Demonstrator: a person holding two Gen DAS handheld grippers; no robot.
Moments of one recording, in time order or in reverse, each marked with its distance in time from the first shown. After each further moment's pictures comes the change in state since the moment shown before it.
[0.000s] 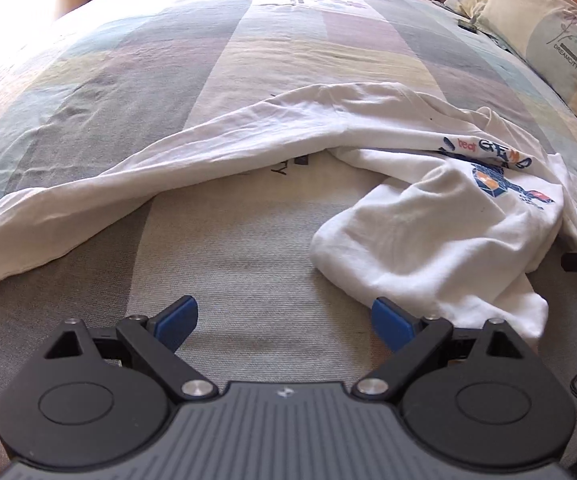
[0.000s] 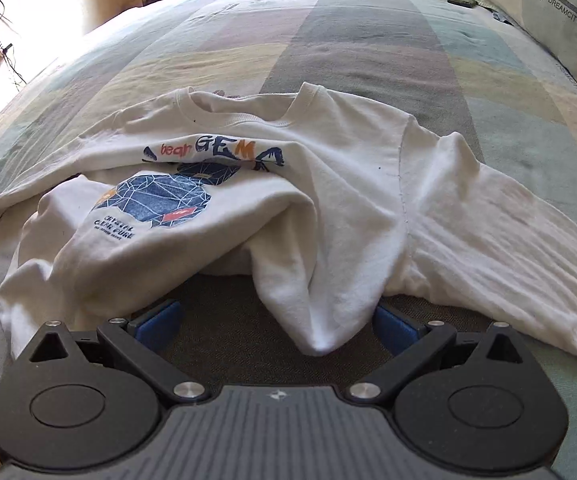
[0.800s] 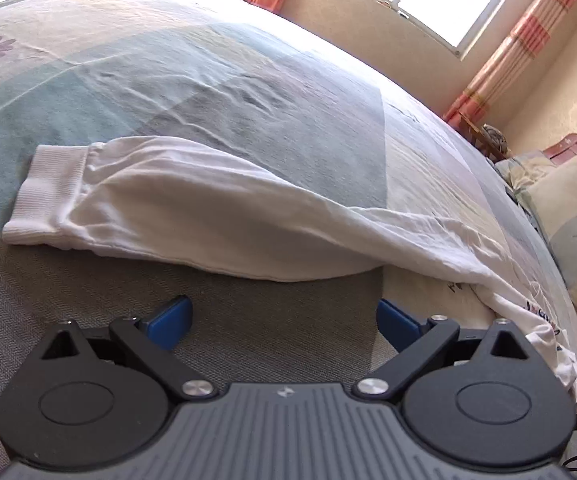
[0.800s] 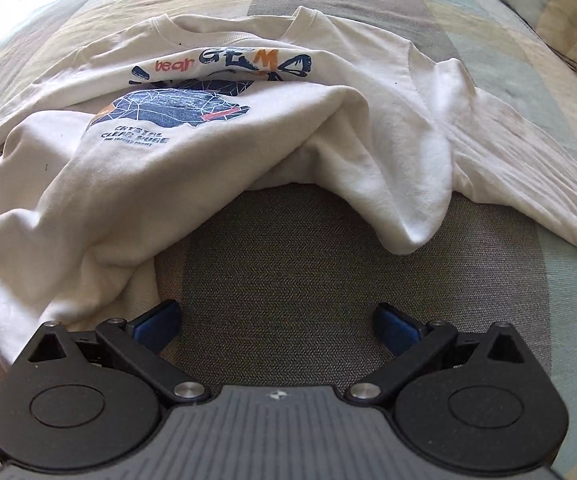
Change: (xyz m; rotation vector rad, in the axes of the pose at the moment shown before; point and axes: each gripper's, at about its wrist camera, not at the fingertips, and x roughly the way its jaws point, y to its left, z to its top) left arm 0.008 0.218 -0.053 -0.538 -0.282 -0.188; right arm 0.027 0.058 -0.025 0.111 0.130 -0.211
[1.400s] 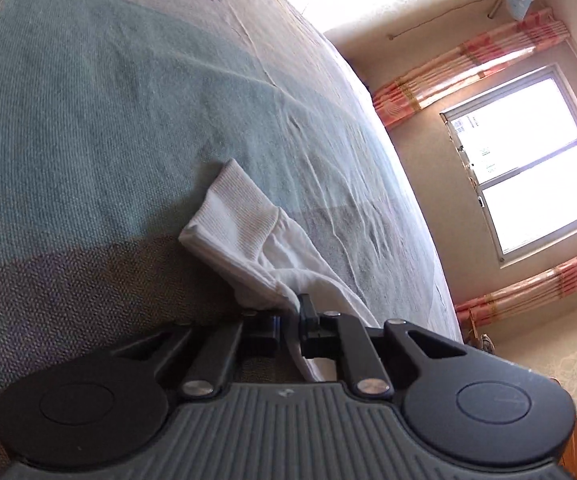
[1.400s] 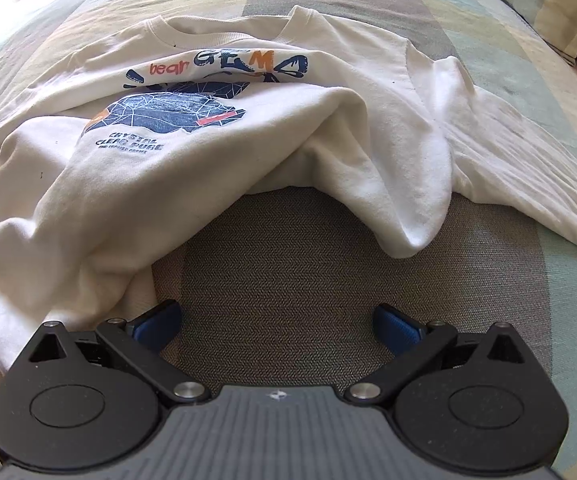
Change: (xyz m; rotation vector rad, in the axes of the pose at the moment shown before) left arm 0.019 0.090 0.012 -0.564 -0.233 -0.003; right arm 0.003 0.001 0.001 0.008 -0.006 -0.001
